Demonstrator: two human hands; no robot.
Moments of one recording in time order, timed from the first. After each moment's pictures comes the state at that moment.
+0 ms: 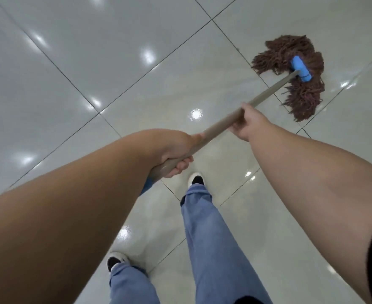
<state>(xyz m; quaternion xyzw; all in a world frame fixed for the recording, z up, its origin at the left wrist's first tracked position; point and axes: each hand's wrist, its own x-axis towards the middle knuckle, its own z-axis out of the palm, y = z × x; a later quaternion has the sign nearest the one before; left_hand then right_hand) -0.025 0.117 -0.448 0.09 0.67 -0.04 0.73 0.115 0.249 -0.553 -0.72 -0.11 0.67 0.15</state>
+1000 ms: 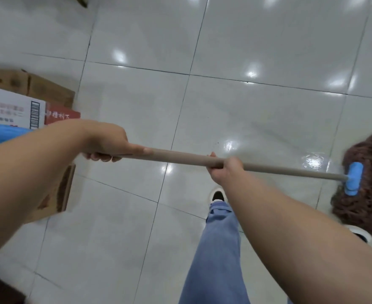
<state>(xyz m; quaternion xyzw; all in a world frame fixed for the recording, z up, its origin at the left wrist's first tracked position) -0.217 -0.635 -0.352 -0.05 0.78 -0.12 0.61 -0.133 -0.444 -0.513 -0.66 -0.09 0.72 -0.19</state>
